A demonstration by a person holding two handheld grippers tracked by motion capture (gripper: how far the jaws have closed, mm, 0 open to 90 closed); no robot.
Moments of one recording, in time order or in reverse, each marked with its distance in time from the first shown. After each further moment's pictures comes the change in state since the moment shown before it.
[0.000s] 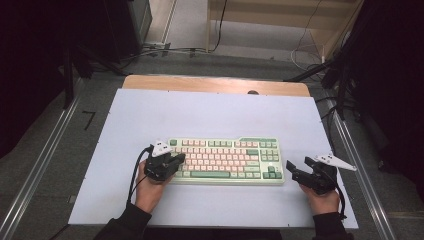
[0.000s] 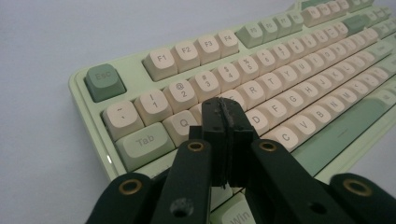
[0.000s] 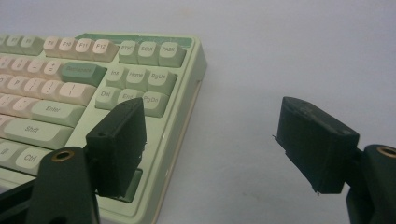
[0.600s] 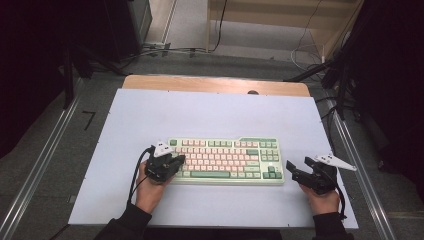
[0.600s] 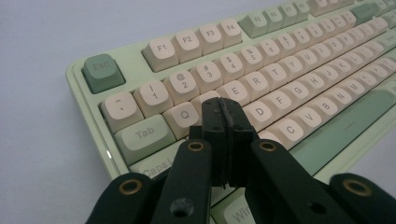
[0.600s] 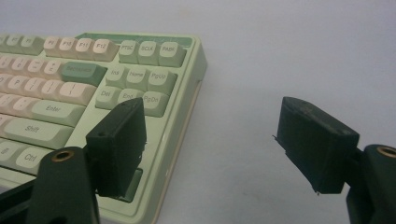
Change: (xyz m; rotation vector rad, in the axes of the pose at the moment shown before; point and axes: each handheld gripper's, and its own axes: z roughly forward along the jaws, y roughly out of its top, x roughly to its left) left arm -0.001 -0.002 0.002 0.024 0.009 0.001; right arm 0.000 0.000 0.000 0.001 0.000 -0.001
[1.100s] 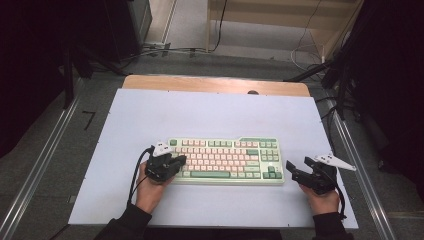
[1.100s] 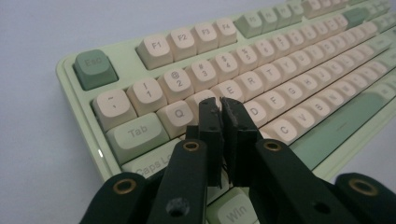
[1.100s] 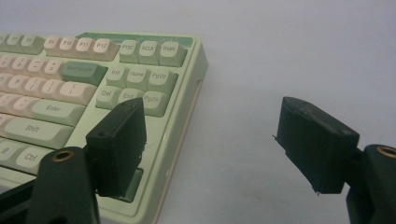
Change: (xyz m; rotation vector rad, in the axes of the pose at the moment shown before) left arm 0.001 0.000 0.000 -0.009 -0.034 -0.028; right arm 0.000 0.000 0.000 0.000 0.000 0.000
